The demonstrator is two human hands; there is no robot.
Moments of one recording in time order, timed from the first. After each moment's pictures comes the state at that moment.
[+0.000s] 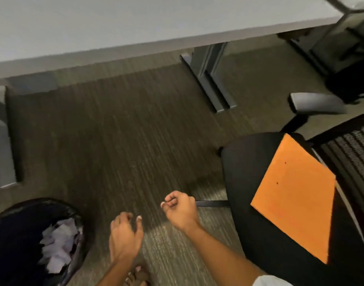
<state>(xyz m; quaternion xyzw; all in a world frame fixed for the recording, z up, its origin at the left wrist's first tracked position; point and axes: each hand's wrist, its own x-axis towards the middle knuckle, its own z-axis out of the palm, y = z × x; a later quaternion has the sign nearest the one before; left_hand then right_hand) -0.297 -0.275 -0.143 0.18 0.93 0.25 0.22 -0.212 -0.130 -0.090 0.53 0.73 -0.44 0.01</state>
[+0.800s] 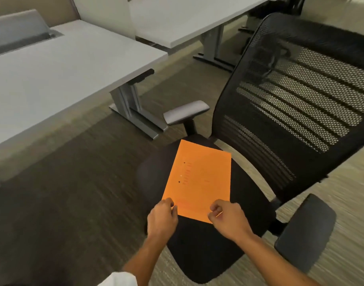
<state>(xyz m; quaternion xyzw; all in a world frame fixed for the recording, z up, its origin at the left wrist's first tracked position) -0.022 -0.061 0.034 0.56 0.79 0.17 0.20 0.182 -0.028 0.069 0.65 0.67 -0.36 -0.07</state>
